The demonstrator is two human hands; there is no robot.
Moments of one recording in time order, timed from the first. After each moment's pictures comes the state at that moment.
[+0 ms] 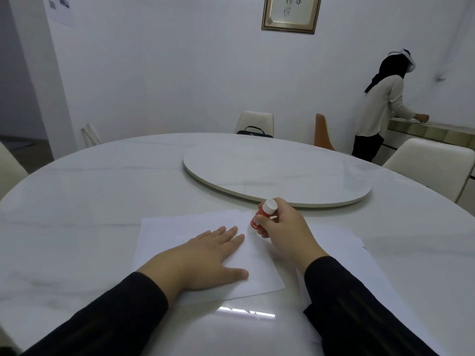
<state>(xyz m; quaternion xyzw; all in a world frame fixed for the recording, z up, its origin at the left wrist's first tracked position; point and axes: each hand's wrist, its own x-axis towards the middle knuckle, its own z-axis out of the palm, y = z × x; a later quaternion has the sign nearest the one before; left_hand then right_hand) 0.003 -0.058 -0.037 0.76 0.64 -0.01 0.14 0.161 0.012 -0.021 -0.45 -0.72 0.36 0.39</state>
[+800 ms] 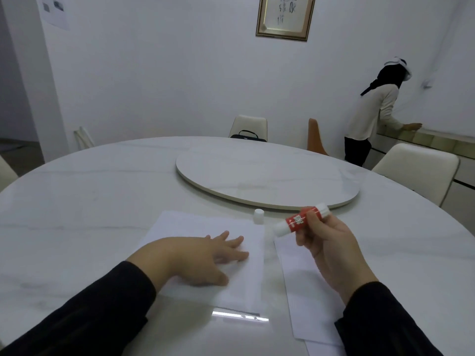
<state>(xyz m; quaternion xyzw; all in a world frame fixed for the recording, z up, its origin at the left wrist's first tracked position) 0.009 -0.063 -0.012 0.76 0.61 -0.03 0.22 0.236 -0.007 -0.012 -0.29 -0.49 0.61 0.54</state>
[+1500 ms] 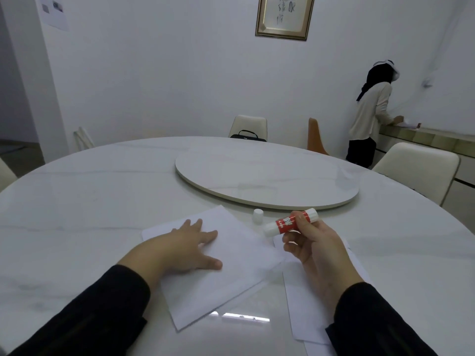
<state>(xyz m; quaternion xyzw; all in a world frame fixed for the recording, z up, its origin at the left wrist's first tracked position) -0.011 -0.050 -0.023 0.66 0.73 0.01 0.19 0.220 -0.007 -0.020 -0.34 -0.45 0.62 0.54</state>
